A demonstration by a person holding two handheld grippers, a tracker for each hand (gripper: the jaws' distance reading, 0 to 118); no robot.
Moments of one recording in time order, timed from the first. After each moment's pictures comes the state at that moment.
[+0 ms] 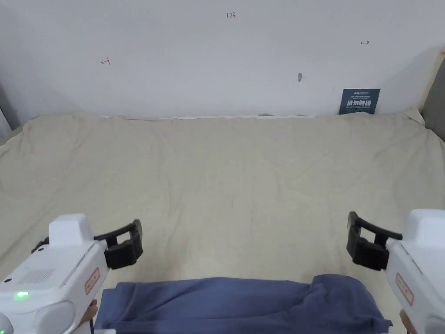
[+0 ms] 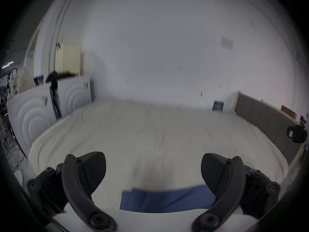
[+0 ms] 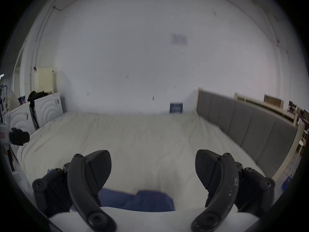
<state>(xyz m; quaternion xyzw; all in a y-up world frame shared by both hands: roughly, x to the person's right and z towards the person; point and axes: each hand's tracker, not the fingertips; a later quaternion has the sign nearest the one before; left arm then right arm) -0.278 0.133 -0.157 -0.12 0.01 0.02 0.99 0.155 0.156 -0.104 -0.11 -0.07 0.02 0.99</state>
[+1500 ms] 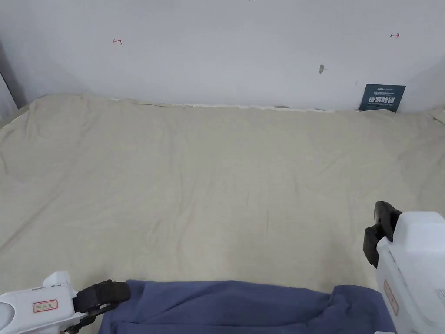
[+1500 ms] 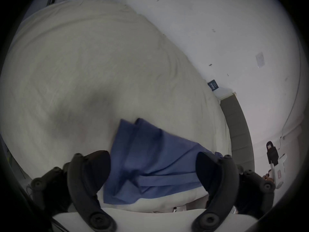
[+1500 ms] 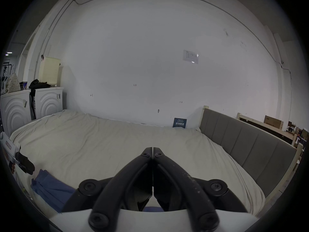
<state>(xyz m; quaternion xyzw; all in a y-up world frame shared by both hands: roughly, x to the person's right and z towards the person) -0.426 -0.029 -0.215 -0.45 -0.09 0.34 0.82 0.101 0.136 -0.155 -0.11 -0.06 0.08 0.99</state>
